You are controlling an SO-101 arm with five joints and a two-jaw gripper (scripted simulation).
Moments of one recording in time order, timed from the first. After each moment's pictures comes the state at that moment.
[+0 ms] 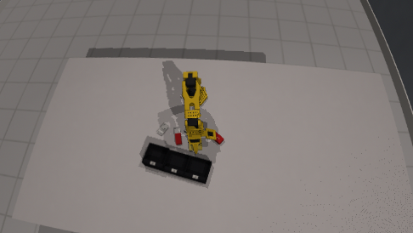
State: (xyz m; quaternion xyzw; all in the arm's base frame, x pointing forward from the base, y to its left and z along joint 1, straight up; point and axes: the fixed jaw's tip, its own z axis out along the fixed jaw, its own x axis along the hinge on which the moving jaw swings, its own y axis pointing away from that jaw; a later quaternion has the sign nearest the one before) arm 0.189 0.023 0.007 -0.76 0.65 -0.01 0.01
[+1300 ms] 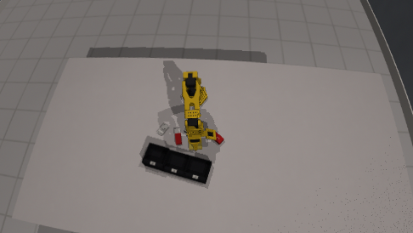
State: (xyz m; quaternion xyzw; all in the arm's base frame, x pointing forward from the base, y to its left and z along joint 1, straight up) arm 0.190 0.023 0.006 -0.76 0.65 -0.01 0.02
